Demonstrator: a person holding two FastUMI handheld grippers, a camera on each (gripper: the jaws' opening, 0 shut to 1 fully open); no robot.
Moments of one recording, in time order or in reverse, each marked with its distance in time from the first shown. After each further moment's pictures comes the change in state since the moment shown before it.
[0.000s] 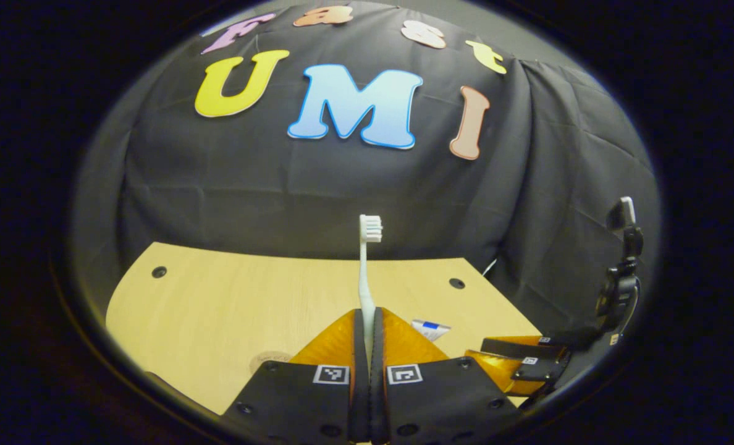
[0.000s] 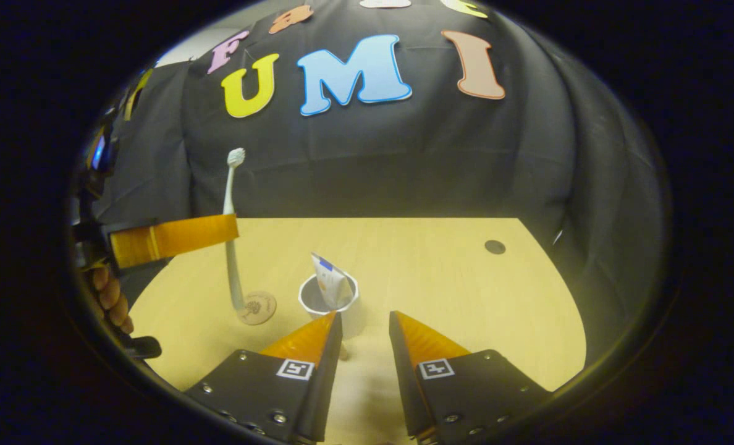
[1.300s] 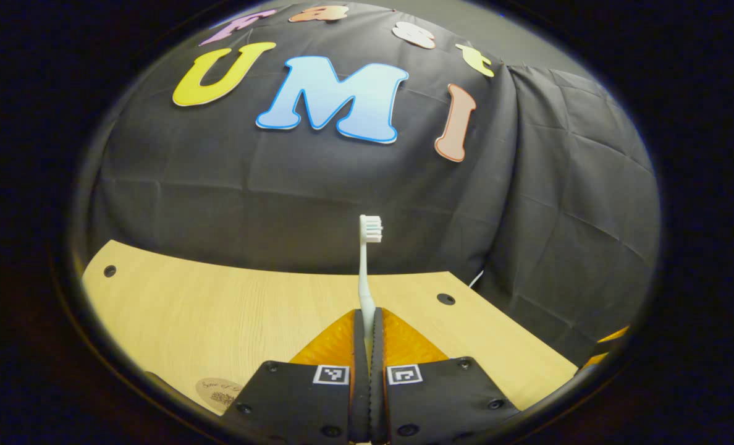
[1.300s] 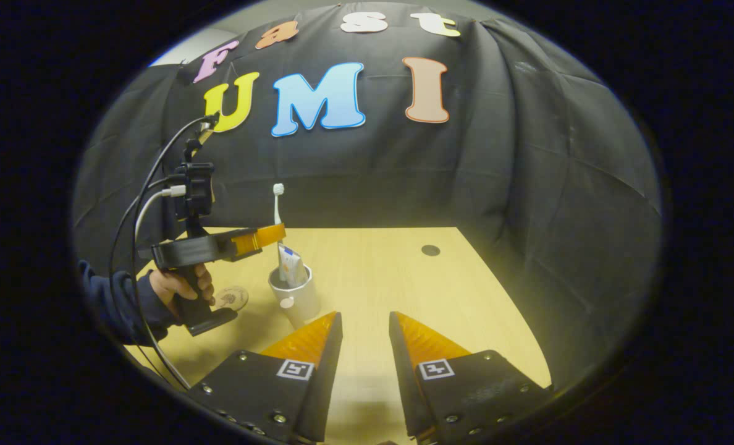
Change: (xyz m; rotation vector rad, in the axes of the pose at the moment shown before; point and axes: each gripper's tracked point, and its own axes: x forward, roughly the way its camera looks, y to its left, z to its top) left arm 0.101 -0.012 -0.041 -0.016 -0.045 -0.113; right arm -0.089 -0.040 -0.017 0.022 -0.059 -0.186
